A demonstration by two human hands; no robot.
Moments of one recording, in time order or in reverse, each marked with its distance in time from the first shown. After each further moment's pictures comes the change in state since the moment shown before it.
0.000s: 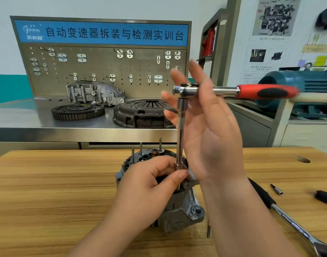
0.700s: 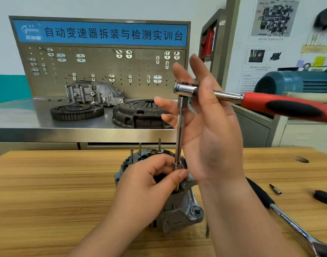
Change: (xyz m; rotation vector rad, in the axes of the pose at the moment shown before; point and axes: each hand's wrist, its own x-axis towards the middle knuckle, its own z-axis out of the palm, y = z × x) left_hand 0.000 0.000 0.002 -0.032 0.035 -0.014; right_hand -0.002 -0.001 0.000 0.032 -0.039 -0.050
